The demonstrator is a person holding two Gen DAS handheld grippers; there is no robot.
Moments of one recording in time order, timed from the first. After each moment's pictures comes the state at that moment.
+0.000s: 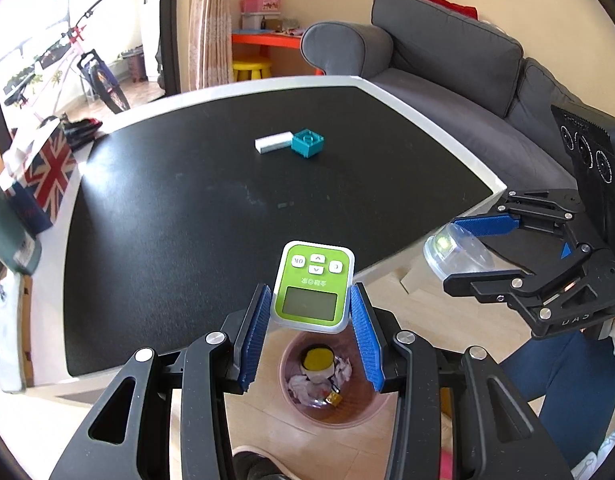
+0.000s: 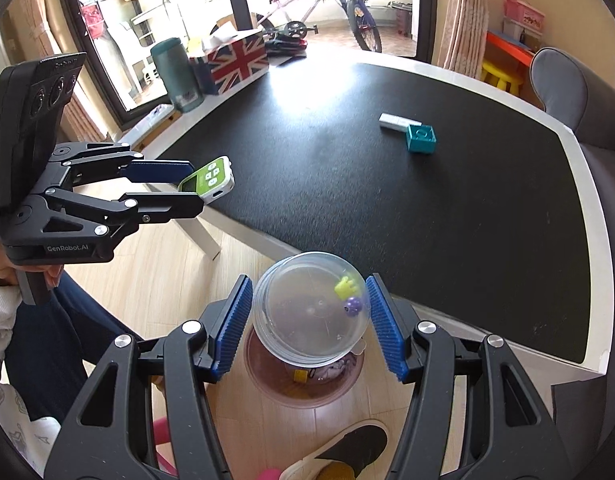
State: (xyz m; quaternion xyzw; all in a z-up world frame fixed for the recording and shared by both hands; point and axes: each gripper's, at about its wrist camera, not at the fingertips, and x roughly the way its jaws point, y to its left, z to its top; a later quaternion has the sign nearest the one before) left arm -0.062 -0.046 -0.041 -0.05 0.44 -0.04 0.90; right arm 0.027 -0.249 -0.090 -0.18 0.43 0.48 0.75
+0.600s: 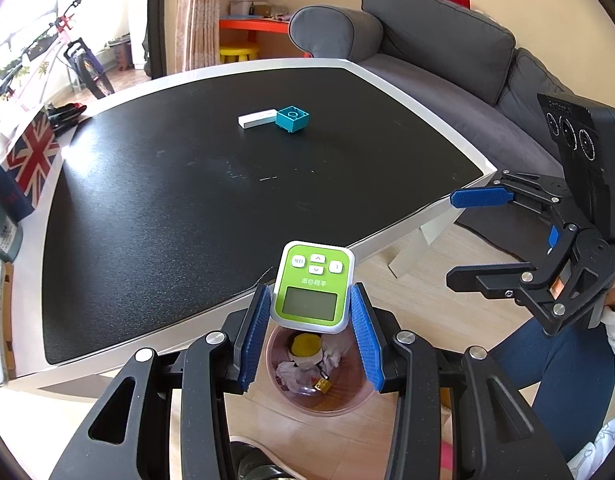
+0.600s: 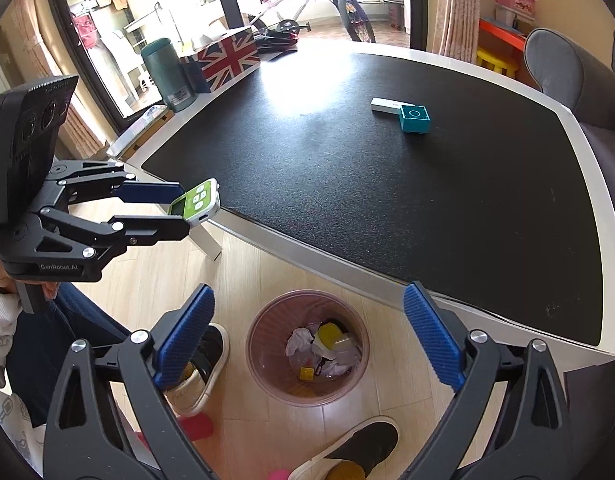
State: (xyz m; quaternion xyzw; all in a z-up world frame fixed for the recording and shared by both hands) left arm -0.062 -0.052 -0.055 -0.06 0.46 -0.06 0.89; right arm 0.035 -0.258 -0.104 -0.15 0.44 0.47 0.75
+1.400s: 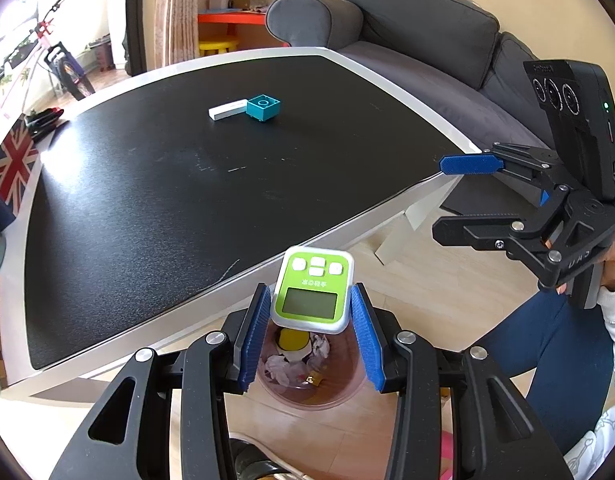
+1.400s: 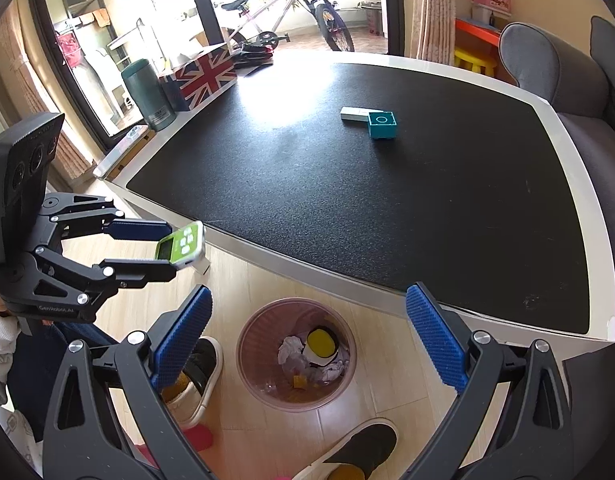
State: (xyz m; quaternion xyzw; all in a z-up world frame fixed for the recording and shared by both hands) left arm -0.061 -0.071 -0.061 -0.05 0.47 -0.09 0.88; right arm 0.046 -0.275 -0.098 -0.13 0.43 0.45 0.77
